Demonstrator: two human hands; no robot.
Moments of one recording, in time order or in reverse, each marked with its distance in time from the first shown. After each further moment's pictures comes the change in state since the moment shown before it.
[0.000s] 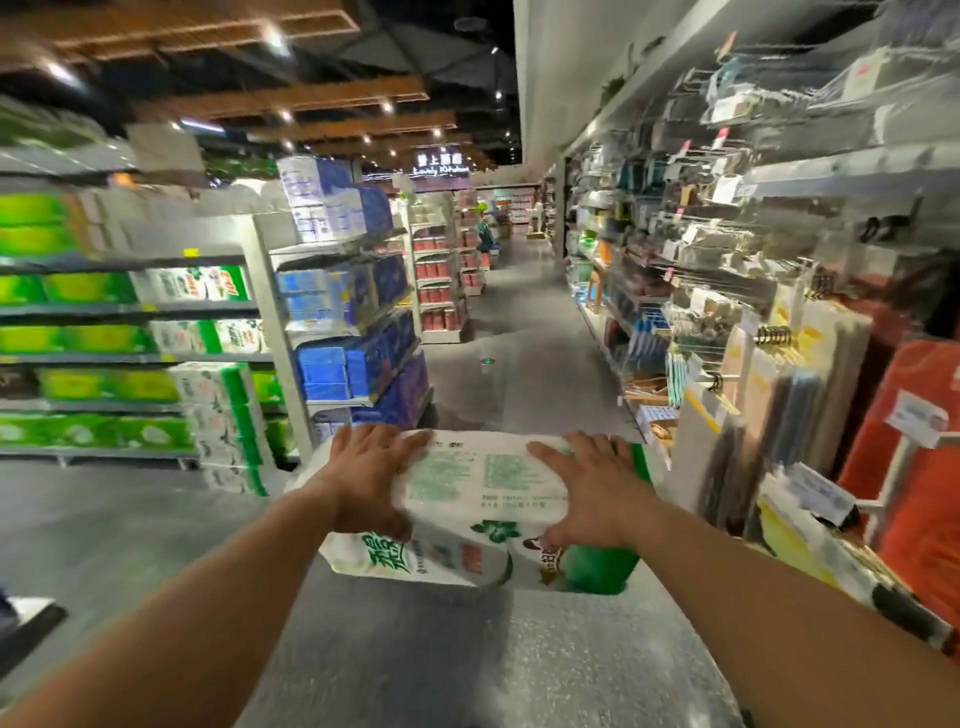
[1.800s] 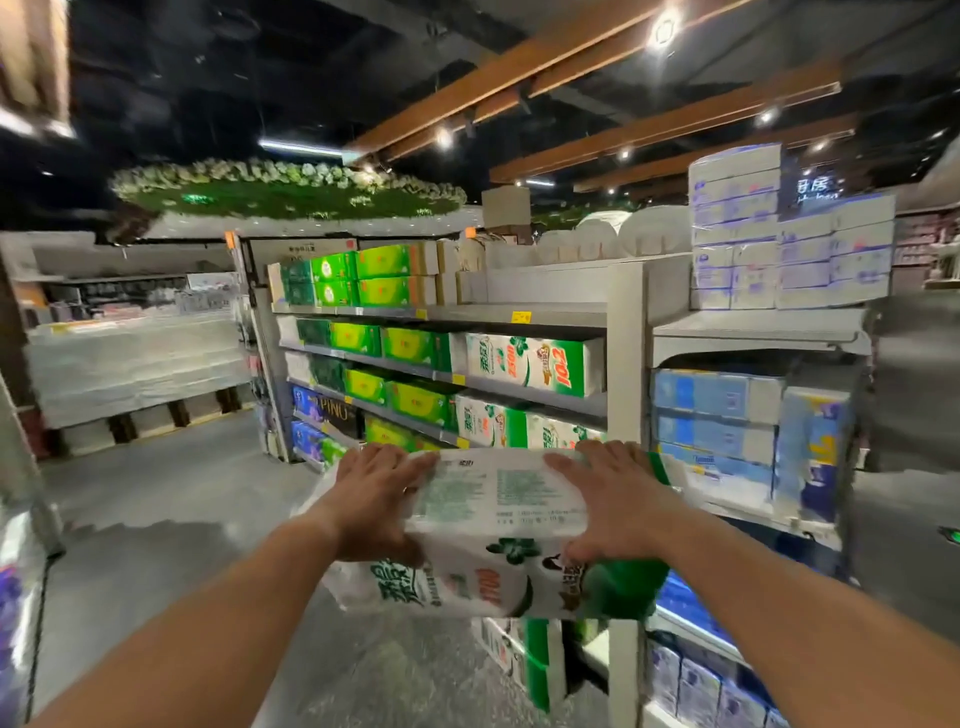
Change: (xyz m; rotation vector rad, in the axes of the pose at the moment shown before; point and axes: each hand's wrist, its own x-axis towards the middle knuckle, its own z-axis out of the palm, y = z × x) left_hand 0.419 -1.099 0.049 0.142 0.047 -0.615; right_hand 1.219 -0.593 0.008 0.038 0.137 -0.700
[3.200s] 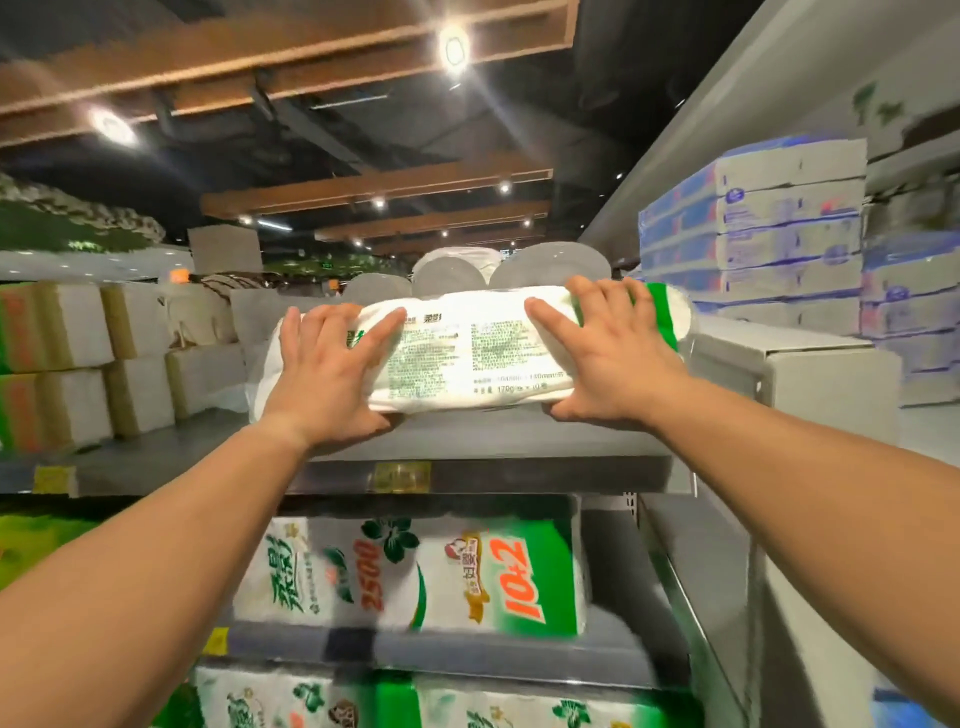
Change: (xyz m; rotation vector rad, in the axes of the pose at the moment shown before) left_hand 0.932 -0.223 0.047 -0.133 0.799 0.537; right_hand 0.695 0.332 -0.047 -0.608 0.484 0.561
